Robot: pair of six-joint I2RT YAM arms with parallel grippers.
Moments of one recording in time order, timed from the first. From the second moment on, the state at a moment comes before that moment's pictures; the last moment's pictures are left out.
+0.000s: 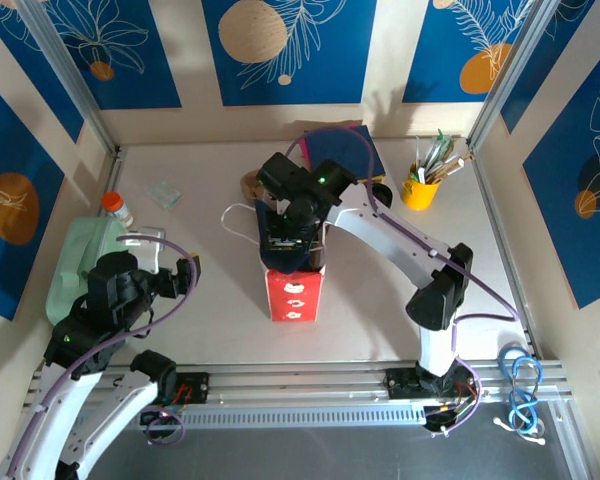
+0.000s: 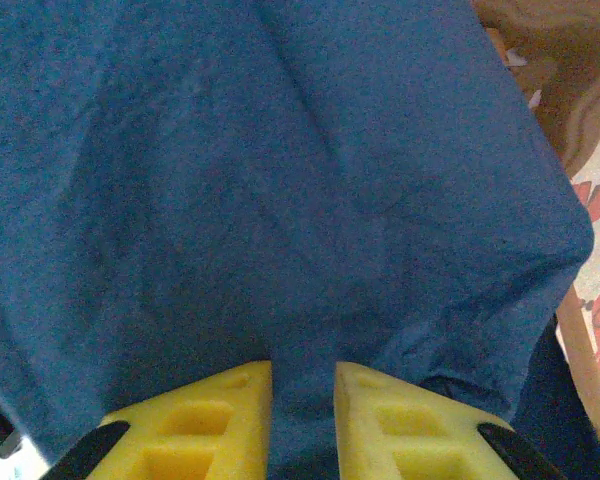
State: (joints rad) left arm -0.41 0.51 0.88 -0.85 -0.16 -0.18; right arm 0.90 1.89 2.07 -1.40 -0.15 0.76
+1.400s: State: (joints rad) left arm -0.41 0.52 0.88 -0.85 -0.16 -0.18; right arm 0.65 1.85 2.44 -1.42 -0.10 0.51
